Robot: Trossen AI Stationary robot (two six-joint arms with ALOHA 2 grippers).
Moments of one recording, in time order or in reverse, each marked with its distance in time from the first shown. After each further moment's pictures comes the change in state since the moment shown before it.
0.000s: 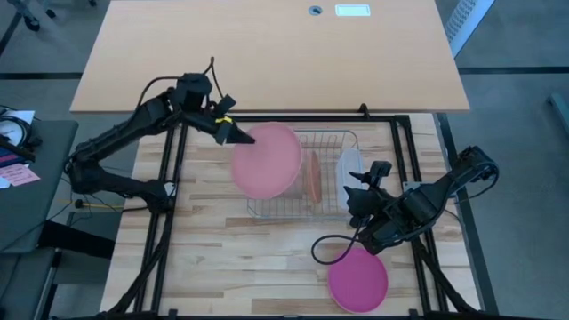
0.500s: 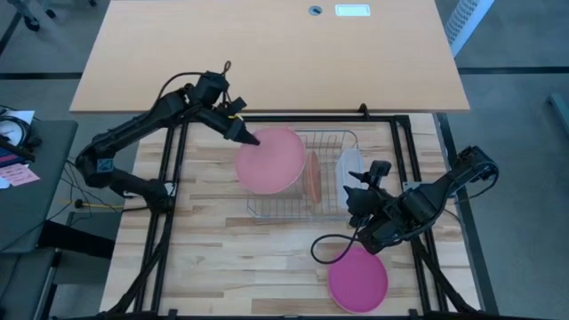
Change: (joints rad) left arm 0.083 0.125 0.000 -0.084 0.102 0.058; right arm -0.001 0.000 0.000 0.002 -0.002 0.000
